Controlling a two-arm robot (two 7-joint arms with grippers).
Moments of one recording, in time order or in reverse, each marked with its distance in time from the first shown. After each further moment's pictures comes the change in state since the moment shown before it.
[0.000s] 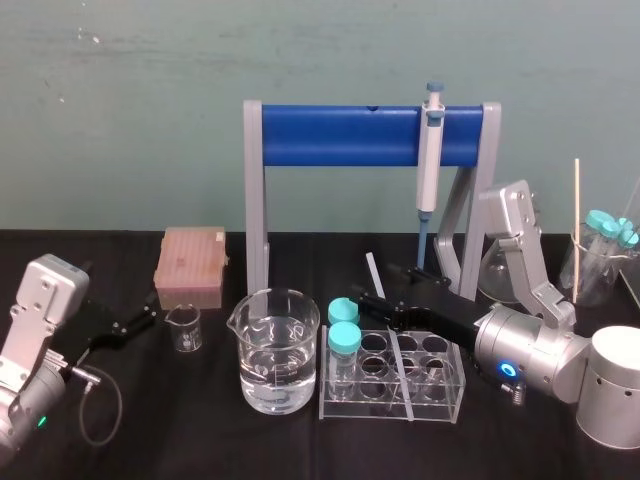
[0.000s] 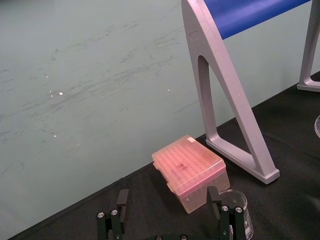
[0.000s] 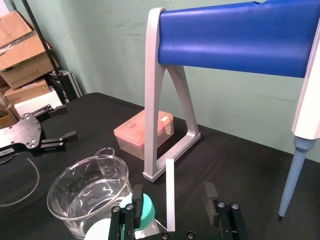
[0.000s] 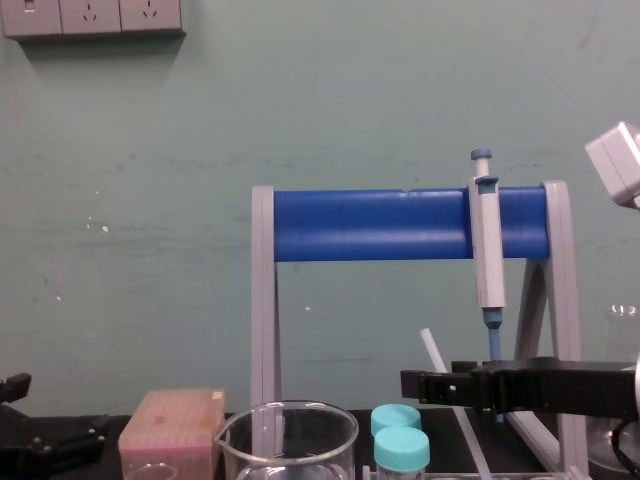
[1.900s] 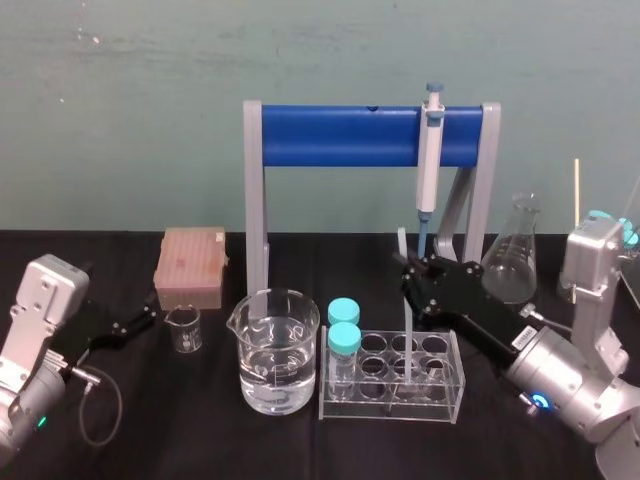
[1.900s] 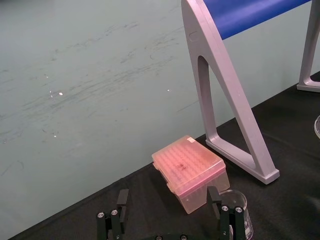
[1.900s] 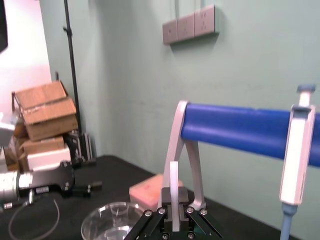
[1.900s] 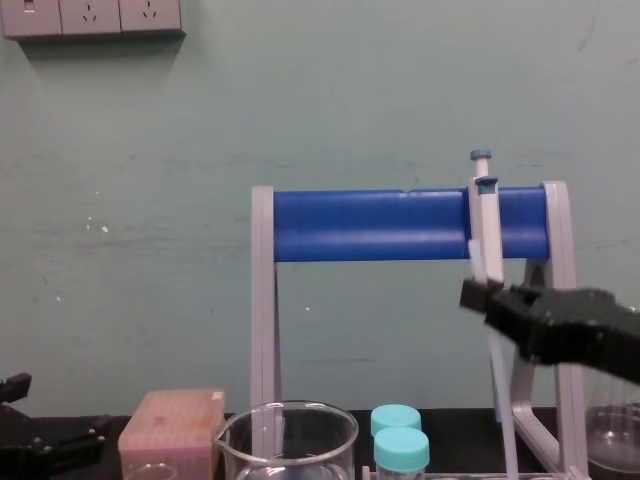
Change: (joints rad) left arm 0.000 0.000 0.000 0.000 0.000 0.000 0.000; right arm -0.165 0.000 0.106 -0.059 -0.038 -0.442 0.122
